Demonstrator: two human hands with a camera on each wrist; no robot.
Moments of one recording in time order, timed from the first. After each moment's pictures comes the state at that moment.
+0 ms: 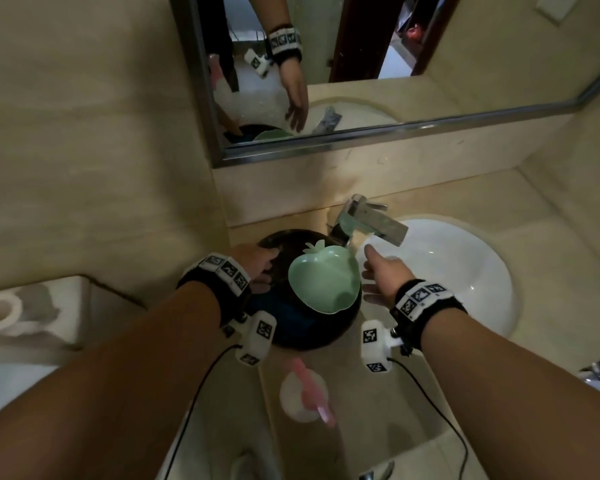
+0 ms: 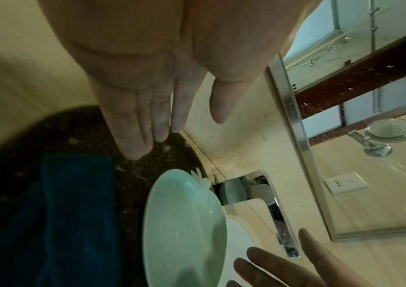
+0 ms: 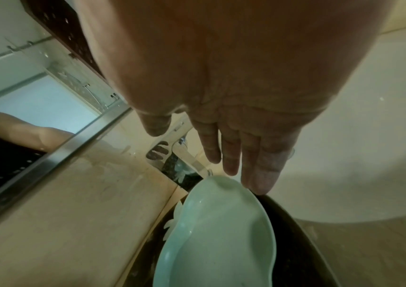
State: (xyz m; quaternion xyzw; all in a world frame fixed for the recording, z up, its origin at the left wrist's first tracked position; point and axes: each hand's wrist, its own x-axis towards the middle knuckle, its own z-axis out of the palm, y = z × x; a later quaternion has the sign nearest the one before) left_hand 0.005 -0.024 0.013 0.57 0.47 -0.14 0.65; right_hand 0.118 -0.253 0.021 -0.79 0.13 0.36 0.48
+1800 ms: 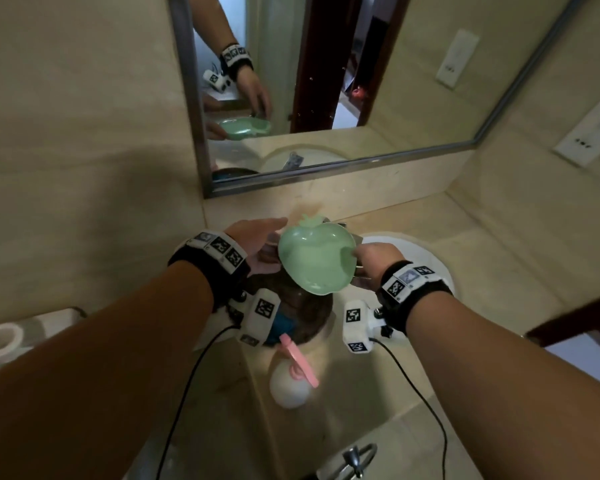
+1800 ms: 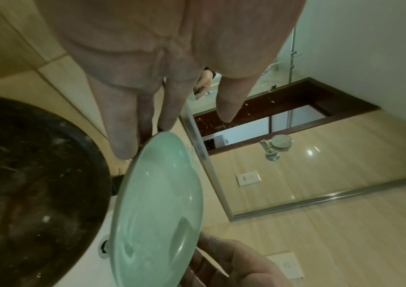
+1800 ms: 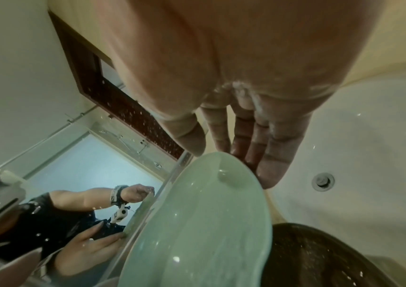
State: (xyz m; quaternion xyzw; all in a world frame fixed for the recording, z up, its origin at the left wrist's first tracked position) left_hand -0.021 -0.067 0.149 0.57 0.36 -0.08 0.73; right_hand 0.081 -0.278 0.118 -0.80 0.11 0.26 0.53
